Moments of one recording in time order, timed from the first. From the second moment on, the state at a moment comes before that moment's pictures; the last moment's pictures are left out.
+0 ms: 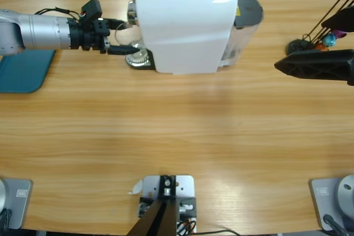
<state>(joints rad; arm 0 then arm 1) -0.47 1.93 -0.72 -0.59 -0.65 0.65 1.10 1.29 -1.28 0.90 -0.36 0.33</state>
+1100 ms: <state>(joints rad) -0.45 1.67 -0.50 -0.63 -0.59 0.60 1.10 1.29 -1.31 0.91 -0.41 0.31</state>
